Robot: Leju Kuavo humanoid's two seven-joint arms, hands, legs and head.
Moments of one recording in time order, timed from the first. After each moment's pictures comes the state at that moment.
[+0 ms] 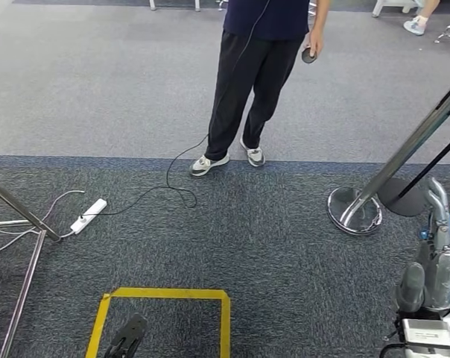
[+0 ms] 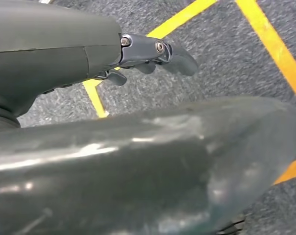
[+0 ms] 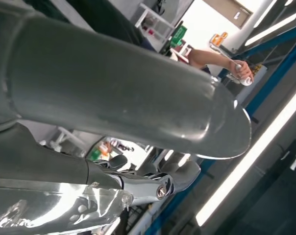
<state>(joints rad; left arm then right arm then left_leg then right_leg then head) -0.10 -0.14 0.49 -0.19 -0.82 0.05 -0.19 0.17 -0.12 -0.05 -1.95 0.35 -0.27 -0.65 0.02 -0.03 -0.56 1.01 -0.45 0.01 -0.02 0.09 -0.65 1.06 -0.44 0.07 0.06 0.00</state>
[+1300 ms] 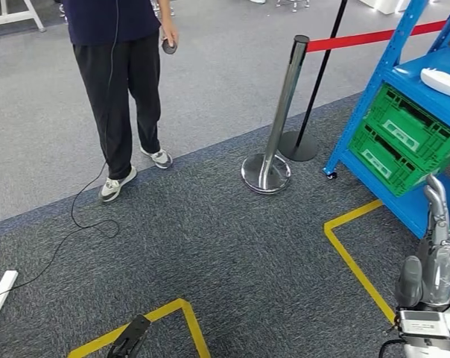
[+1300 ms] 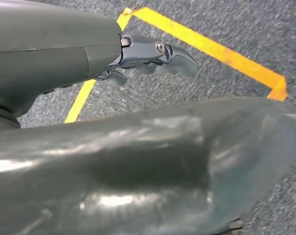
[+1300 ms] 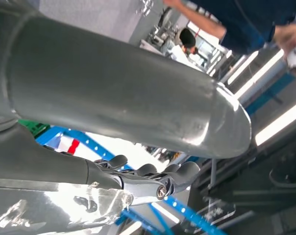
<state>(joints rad) -0.10 -0.15 0.51 -0.19 -0.82 0.05 -0.21 0.13 -0.13 -0.03 -1.92 0.37 -0.27 -0.63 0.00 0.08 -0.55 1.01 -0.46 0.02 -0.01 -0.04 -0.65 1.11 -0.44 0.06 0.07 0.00</state>
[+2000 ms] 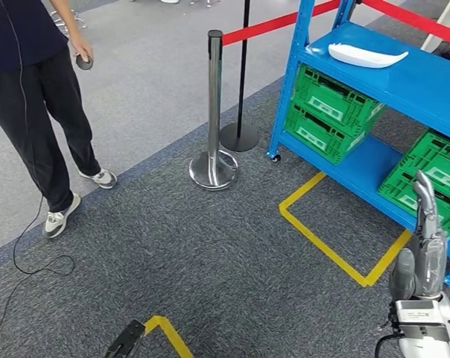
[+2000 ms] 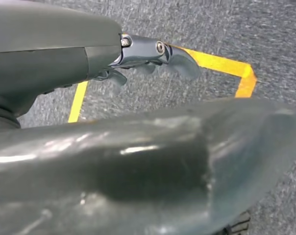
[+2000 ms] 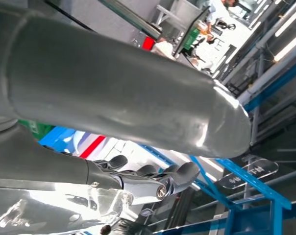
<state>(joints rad) -0.08 -0.14 0.52 -0.19 -0.82 0.06 -0.21 0.13 -0.13 -0.02 -1.89 0.35 -0.26 -0.61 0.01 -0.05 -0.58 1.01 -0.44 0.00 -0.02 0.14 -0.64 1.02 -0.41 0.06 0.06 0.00</state>
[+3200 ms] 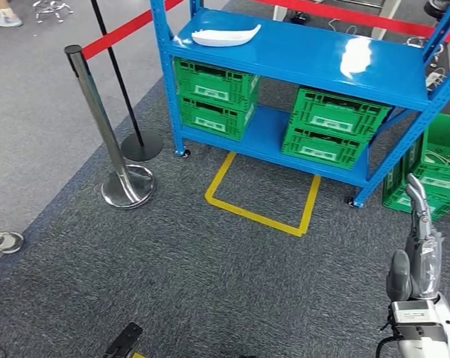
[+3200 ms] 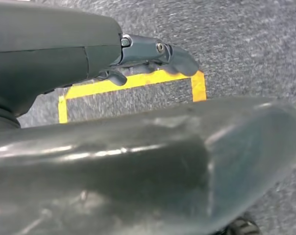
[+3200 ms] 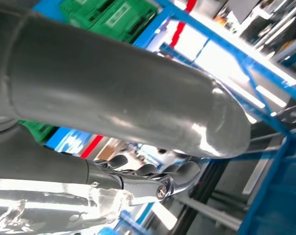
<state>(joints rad) -0.07 -0.14 0.54 -0.19 -0.83 0.06 -0.20 0.14 -0.14 -0.02 -1.88 0.35 -0.24 -0.61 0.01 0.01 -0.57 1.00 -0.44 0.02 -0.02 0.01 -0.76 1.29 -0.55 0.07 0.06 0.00</state>
